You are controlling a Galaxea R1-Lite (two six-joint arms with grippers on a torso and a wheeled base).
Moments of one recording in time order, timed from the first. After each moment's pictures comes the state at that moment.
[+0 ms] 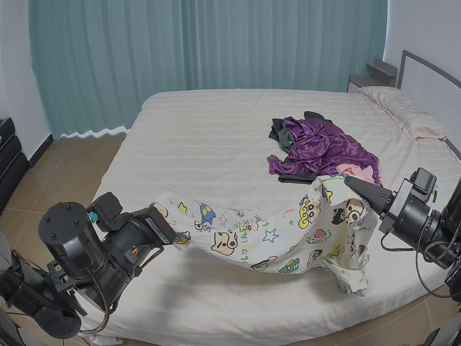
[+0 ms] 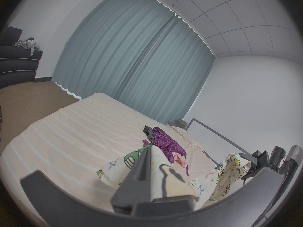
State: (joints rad) left arm -0.71 1.68 -0.32 -1.36 0.40 -0.53; right arm 0.53 1.44 -0.31 -1.21 0.14 0.88
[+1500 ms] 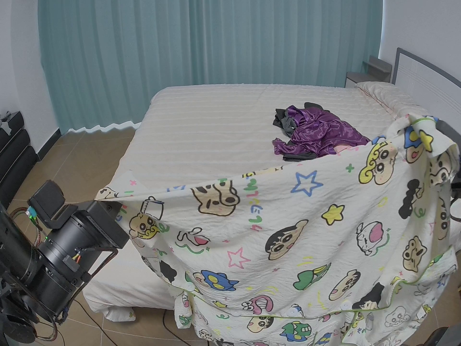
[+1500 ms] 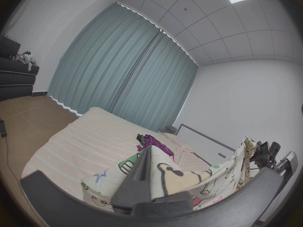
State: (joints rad) left arm -0.75 1.36 -0.28 -1.21 0.41 -0.41; right arm 0.35 1.08 -0.39 -1.07 0.37 0.81
